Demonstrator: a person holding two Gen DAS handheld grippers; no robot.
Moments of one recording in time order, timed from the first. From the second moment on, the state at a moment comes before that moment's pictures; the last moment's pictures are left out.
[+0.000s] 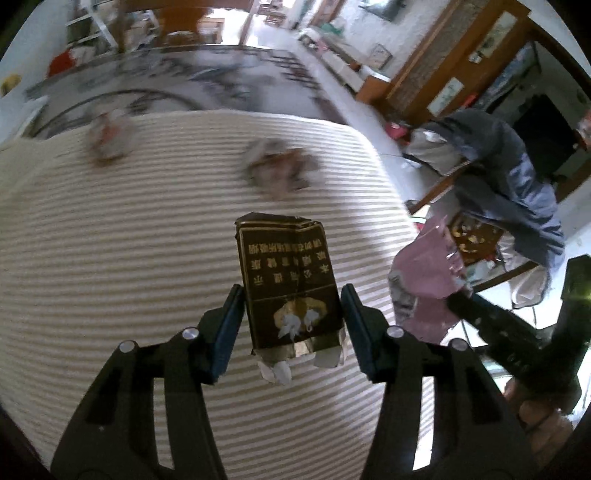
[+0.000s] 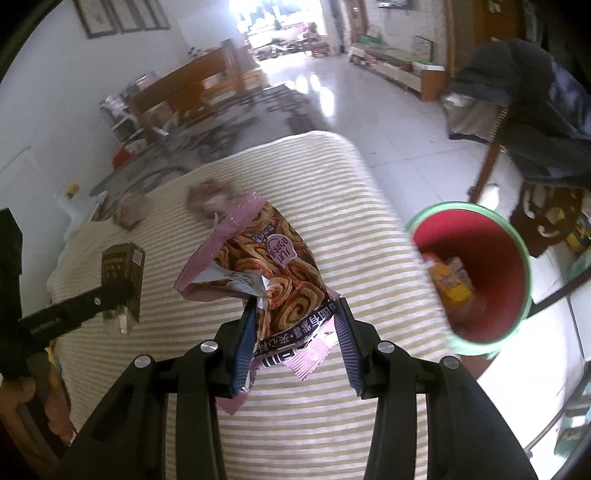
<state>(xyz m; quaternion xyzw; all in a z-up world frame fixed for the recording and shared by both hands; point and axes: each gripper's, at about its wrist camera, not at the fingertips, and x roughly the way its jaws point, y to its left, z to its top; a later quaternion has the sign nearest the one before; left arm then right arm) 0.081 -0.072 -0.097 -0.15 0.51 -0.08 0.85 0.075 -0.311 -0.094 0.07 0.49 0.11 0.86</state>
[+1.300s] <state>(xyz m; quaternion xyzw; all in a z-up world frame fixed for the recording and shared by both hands) 0.159 -0.255 -0.107 -0.11 0.53 -0.18 0.82 0.131 -0.498 -0.108 0.12 0.48 -0.04 0.87</state>
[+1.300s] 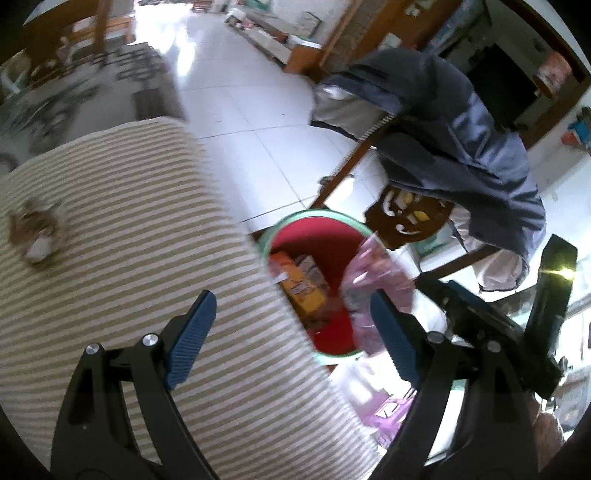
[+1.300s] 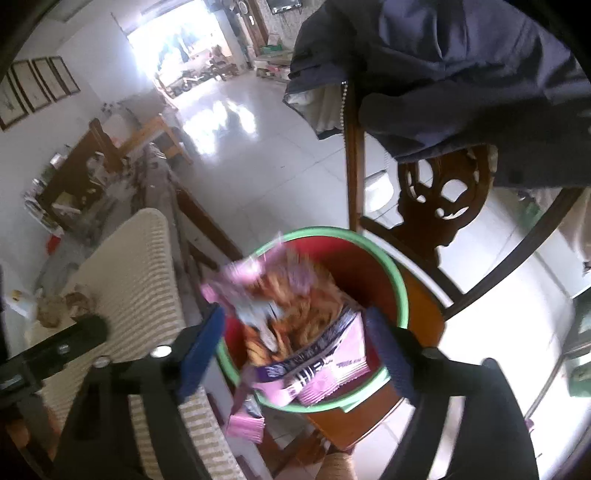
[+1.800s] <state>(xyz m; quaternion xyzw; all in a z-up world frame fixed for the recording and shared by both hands) 0.098 -0.066 -0.112 -0.19 0.52 -0.05 0.83 0.152 -0.333 -0.100 0.08 0.49 0.08 0.87</state>
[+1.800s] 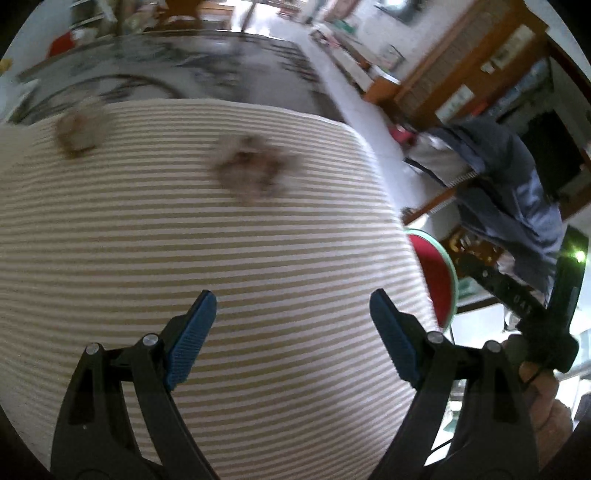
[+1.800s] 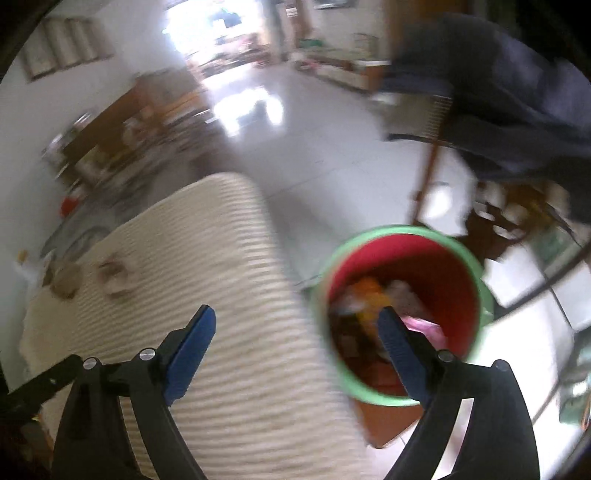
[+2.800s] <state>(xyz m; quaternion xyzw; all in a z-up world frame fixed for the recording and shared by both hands) 0.214 0.140 -0.139 -0.19 0.48 0.09 0.85 0.119 -0.218 -0.122 0.08 0.53 0.13 0.84</state>
